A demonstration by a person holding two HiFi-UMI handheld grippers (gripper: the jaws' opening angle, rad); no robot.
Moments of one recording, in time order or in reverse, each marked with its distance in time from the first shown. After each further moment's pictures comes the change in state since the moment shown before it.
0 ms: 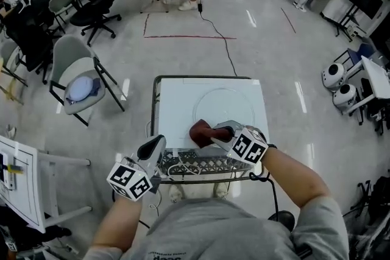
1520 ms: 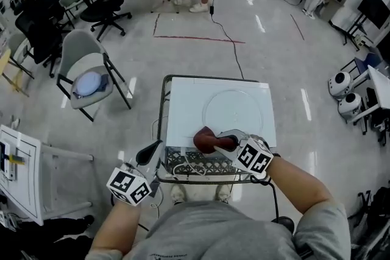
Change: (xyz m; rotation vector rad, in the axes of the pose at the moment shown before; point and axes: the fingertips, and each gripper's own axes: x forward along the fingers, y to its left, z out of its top) left arm -0.038 0.012 -0.003 0.040 -0.005 0.066; right arm 0.001 0.033 0.015 -0.021 -0.043 0.044
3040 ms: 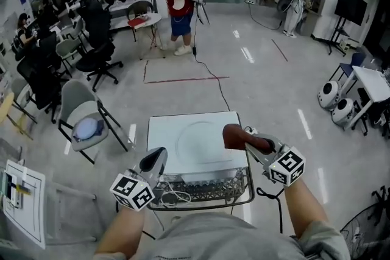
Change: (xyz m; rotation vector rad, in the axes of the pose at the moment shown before) left arm 0.081 -0.114 0.080 0.100 -0.080 -0.098; right arm -0.258 -0.092 -0.033 0.337 -0.454 -0.445
